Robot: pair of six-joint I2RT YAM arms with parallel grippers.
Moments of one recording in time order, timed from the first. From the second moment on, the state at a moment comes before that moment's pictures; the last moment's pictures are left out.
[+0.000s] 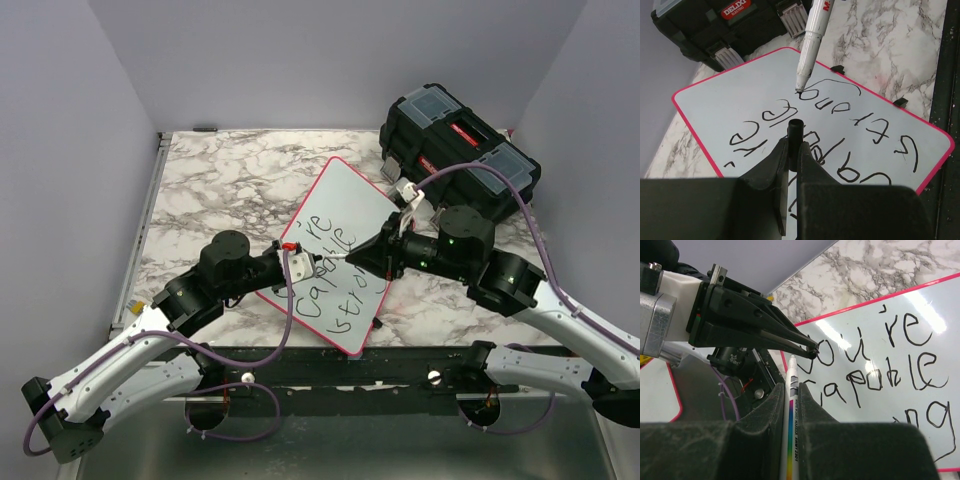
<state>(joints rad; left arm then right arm) -0.83 0.76 0.81 -0.32 0.30 0.49 0.96 0.95 1.10 -0.37 -0.18 0.32</state>
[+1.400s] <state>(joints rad) -0.83 0.76 0.81 -0.32 0.33 0.49 0.96 1.00 1.07 -0.34 -0.15 0.36</state>
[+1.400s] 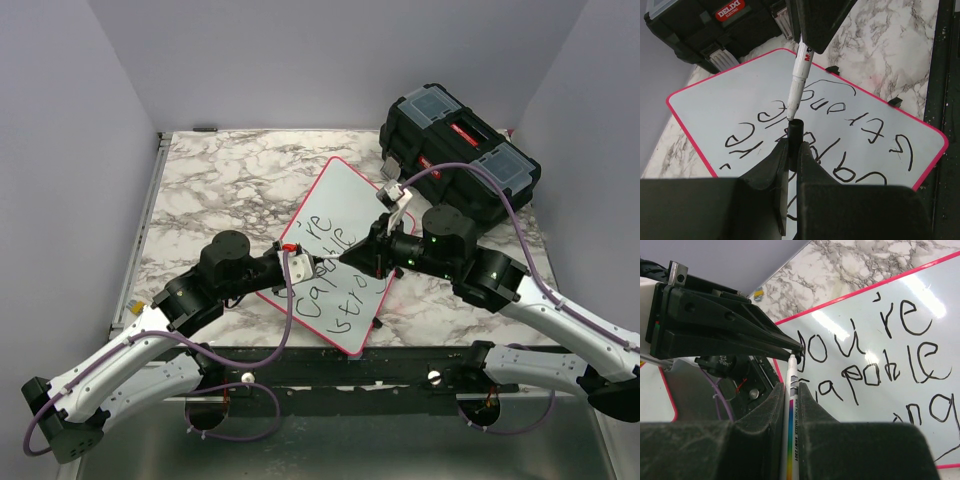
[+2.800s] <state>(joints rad) -0.83 0.77 0.81 -0.40 0.34 0.50 0.96 1.14 1.08 -0.32 -0.22 0.33</state>
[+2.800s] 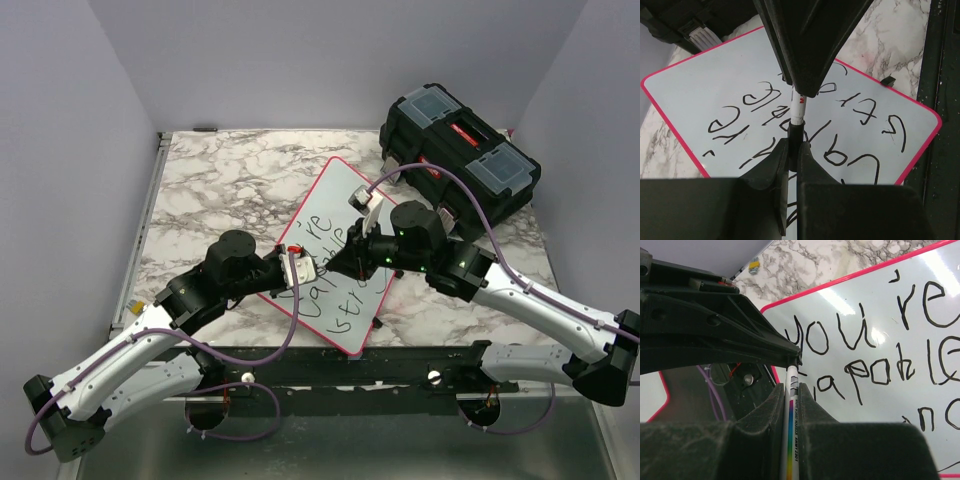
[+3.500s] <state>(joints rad) -0.82 0.78 0.81 -0.46 0.36 0.50 0.95 1.20 1.09 -0.32 -0.32 0.26</state>
